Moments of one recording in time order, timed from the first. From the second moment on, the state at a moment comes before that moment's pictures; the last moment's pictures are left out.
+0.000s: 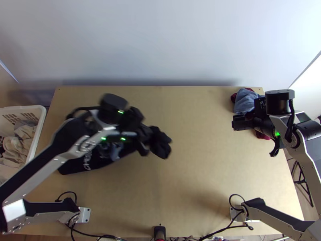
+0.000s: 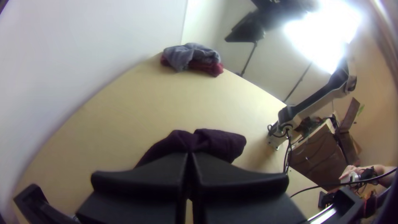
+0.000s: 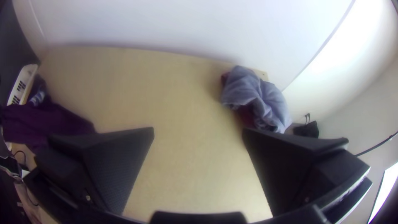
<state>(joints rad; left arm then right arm) -0.76 1.41 1.60 -0.84 0.27 0.04 0.28 1.18 1.47 -1.10 0.22 0.05</state>
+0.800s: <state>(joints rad) -0.88 1.55 1.71 -0.93 0.21 0.10 0.27 1.15 1.42 -1.10 0.21 0.04</state>
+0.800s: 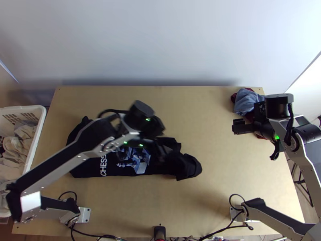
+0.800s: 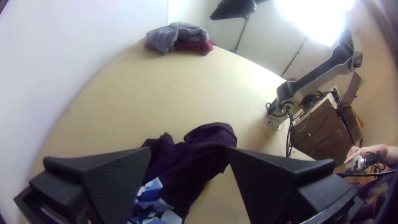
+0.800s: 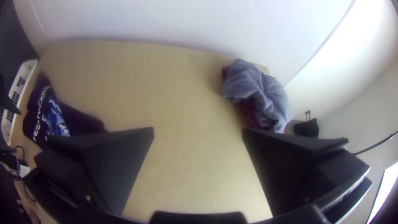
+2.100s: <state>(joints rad) 0.10 1.40 1.22 -0.85 0.12 0.14 0.34 1.19 1.38 -1.05 0.21 0.04</state>
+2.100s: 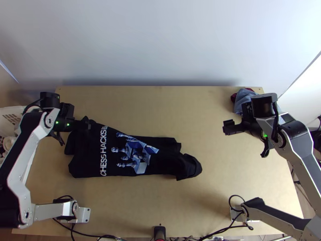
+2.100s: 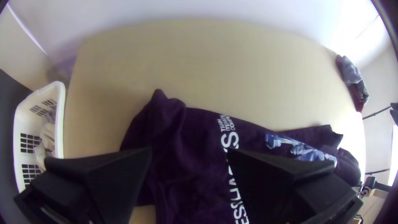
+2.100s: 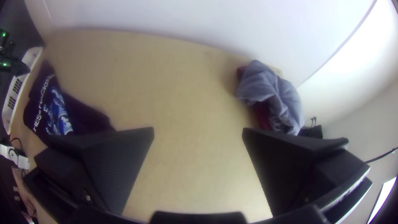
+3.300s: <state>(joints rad) 0.09 1.71 1.24 -0.62 0.04 0.14 0.34 1.18 1.33 -1.05 0.21 0.03</state>
